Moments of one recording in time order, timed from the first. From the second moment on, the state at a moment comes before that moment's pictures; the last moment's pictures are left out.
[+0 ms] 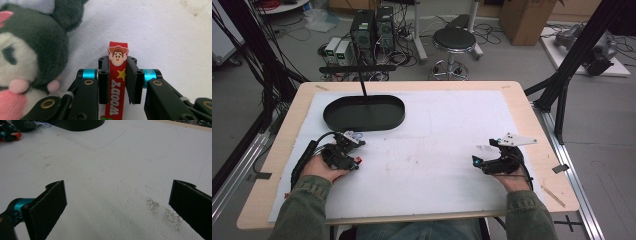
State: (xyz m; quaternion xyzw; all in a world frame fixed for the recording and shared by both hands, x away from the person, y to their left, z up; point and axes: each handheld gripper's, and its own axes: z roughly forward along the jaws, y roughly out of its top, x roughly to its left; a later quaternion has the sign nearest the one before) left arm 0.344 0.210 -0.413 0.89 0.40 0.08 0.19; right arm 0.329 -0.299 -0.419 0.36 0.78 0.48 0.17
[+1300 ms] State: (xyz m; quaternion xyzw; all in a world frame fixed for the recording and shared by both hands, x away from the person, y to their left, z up) left arm 0.359 0.211 -0.269 0.81 0.40 0.14 0.41; right arm 0.337 -0.299 -0.421 0.36 0.78 0.49 0.15
